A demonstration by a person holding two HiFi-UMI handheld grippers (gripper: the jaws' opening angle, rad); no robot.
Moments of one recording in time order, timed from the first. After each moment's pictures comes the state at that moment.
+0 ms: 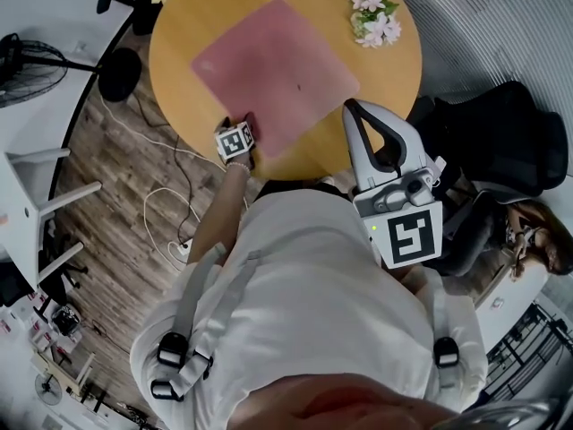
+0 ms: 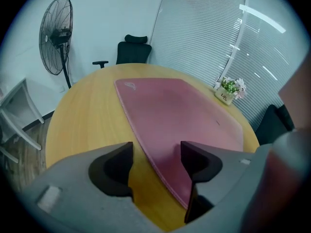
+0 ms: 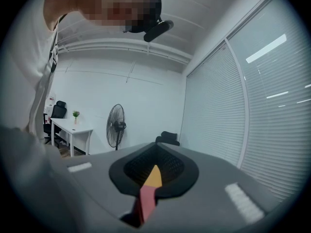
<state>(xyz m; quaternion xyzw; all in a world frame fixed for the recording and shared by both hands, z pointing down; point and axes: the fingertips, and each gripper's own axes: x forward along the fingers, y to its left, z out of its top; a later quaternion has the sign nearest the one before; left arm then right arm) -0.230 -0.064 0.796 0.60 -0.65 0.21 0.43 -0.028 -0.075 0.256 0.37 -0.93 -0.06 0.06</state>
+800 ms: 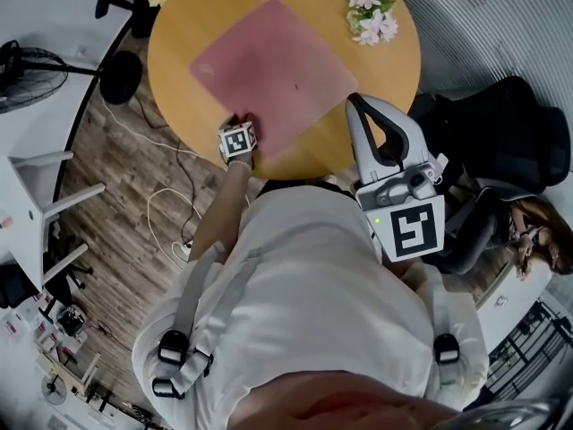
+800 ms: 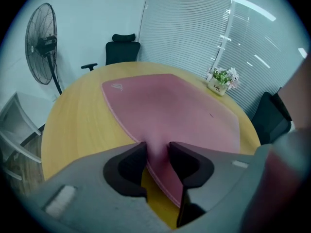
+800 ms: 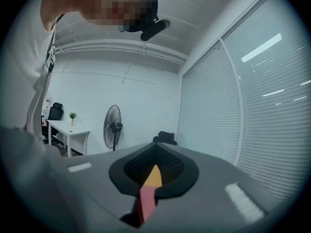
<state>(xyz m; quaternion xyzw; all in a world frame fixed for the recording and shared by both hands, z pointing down) -0.211 -0.071 0.797 0.62 -0.62 0.26 0.41 -0.008 -0.086 0.258 0.39 -0.92 -0.05 0.05</state>
